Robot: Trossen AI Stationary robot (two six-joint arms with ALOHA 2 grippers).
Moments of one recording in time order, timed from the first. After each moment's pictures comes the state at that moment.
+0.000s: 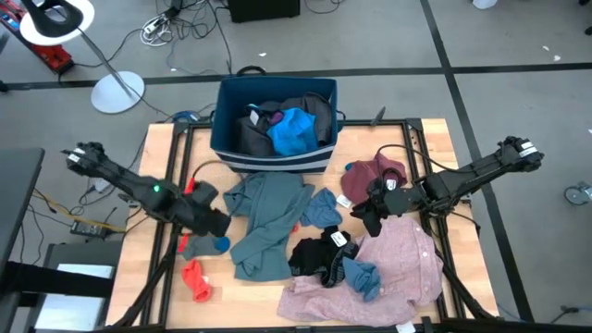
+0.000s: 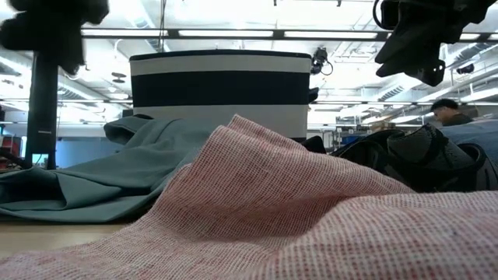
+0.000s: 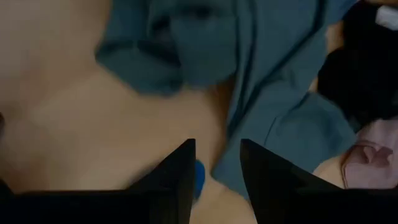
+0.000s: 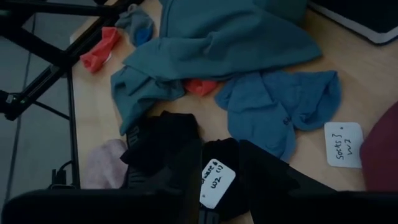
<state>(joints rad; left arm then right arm) -0.48 1.04 0.94 -1.12 -0.33 -1.48 0.34 0.95 0.66 -0.39 0.32 0.87</state>
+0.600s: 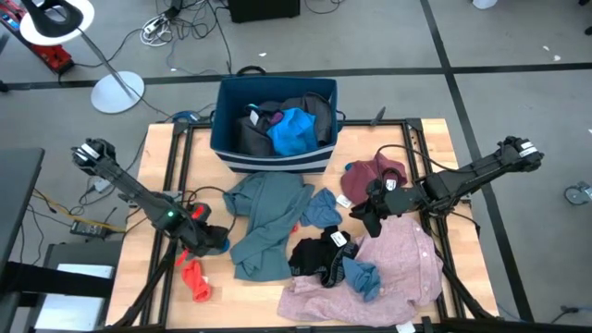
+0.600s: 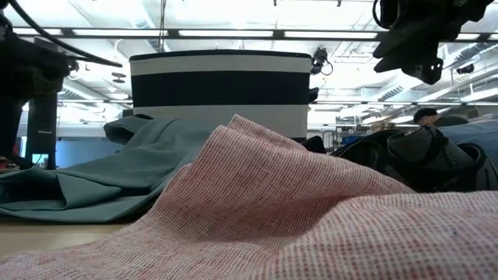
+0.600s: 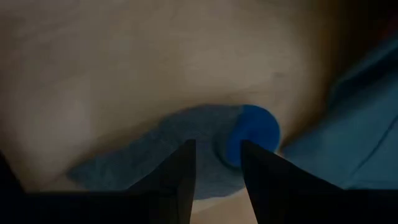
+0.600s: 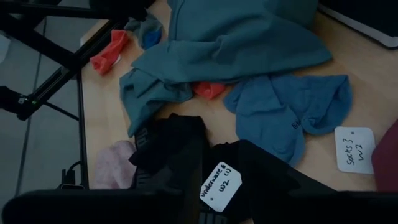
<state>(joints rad) -0.65 1.09 0.59 -0.87 -0.19 -1.96 0.34 0.95 0.66 -0.36 0.30 0.86</state>
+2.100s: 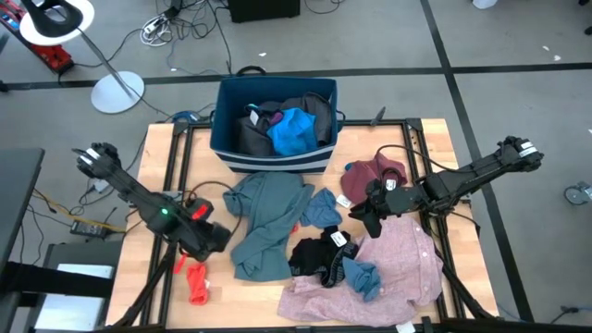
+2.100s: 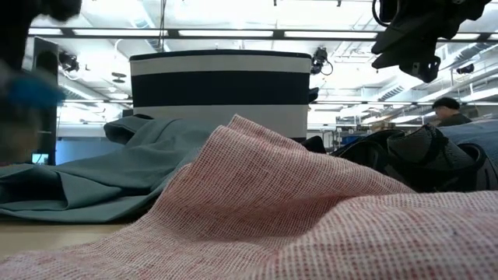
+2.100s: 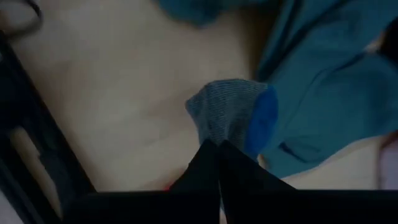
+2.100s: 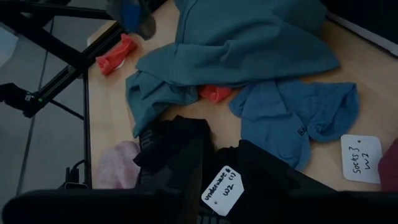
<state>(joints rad) -0.65 1.23 1.08 -1.30 -0.23 -1.83 0.34 0.95 0.66 -0.33 0.30 0.83</state>
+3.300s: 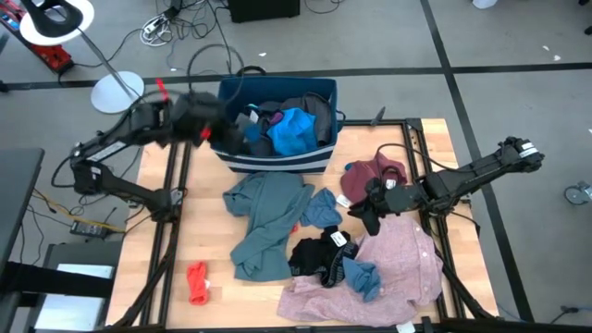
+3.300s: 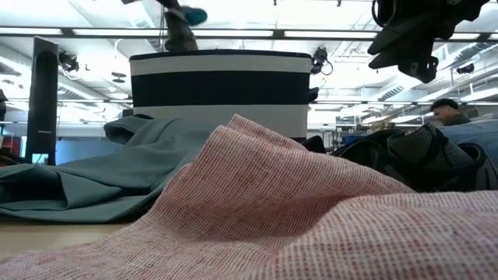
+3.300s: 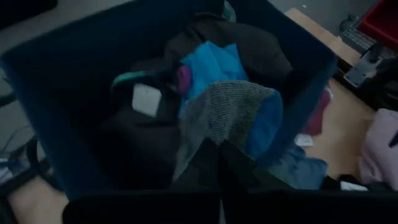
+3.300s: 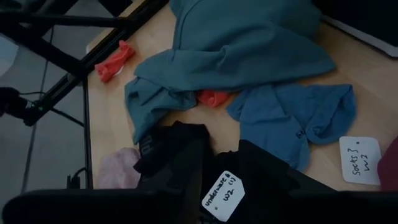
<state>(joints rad) 0.27 1.25 1.68 -1.17 -0.34 -0.51 0.32 0.95 0.66 -0.33 0.30 0.85</state>
